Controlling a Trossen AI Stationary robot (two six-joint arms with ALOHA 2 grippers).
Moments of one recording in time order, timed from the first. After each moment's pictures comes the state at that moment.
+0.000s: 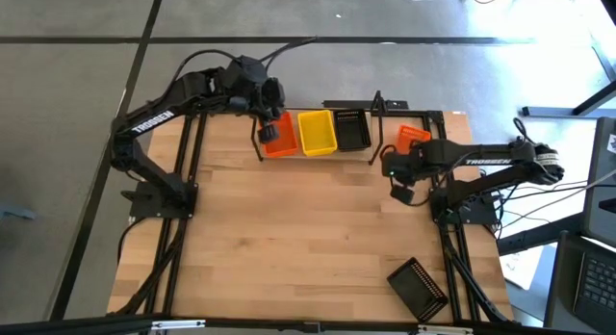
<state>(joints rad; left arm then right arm) 0.35 1.50 1.86 -1.01 -0.17 0.21 -0.09 1.19 0.92 -1.22 0.31 0.26</state>
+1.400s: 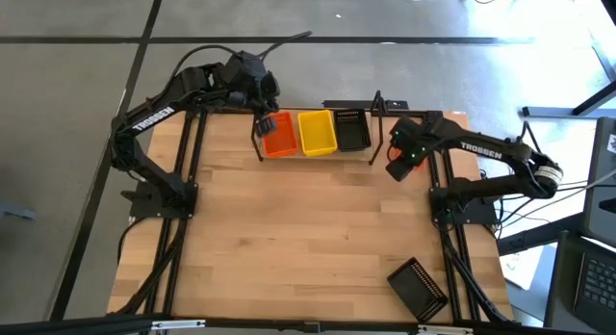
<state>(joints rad) 0.41 1.51 1.86 -1.08 -0.23 0.17 -0.63 1.19 0.79 -1.03 -0.04 0.23</state>
